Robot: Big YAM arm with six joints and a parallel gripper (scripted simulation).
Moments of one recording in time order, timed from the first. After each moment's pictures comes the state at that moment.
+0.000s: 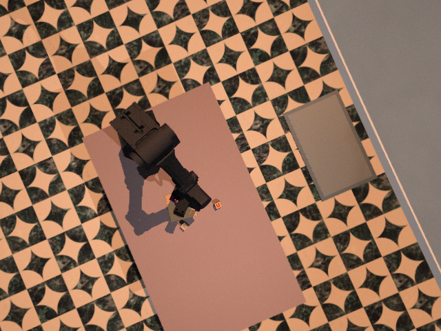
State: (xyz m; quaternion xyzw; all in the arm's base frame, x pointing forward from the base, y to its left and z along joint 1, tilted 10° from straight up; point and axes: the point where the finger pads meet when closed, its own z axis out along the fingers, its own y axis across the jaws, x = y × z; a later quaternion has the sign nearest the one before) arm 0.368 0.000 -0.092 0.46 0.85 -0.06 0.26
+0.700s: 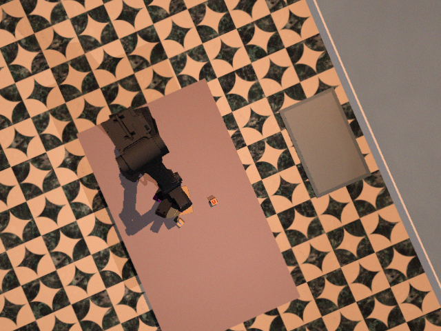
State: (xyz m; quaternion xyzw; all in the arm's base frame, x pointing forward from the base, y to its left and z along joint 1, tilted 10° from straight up) arm 0.352 -0.052 -0.104 0.48 0.84 -0.06 0.25
